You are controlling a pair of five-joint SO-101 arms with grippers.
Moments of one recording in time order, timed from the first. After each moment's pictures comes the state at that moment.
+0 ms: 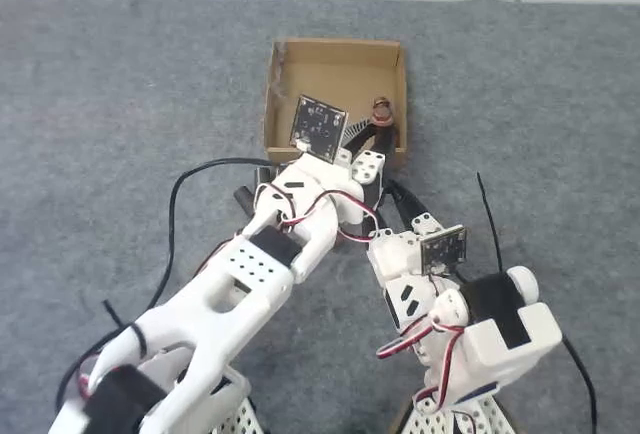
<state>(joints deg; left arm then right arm) 29.4 -22.0 57.3 -5.8 16.6 -23.3 7.8 94.0 -89.3 -2.7</state>
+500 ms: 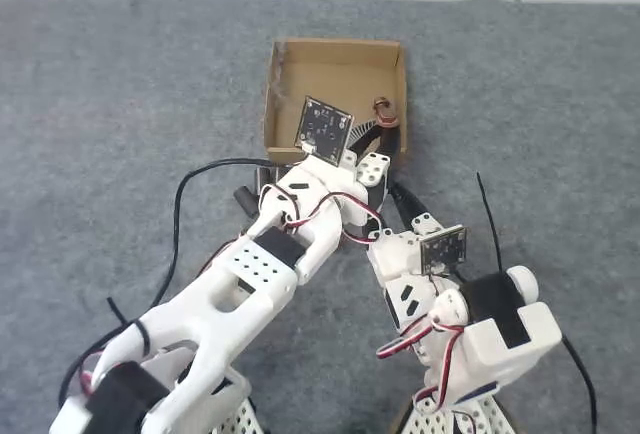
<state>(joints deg) 30.3 -21.4 57.3 -6.7 16.4 -23.3 7.8 94.0 -89.3 -2.7</state>
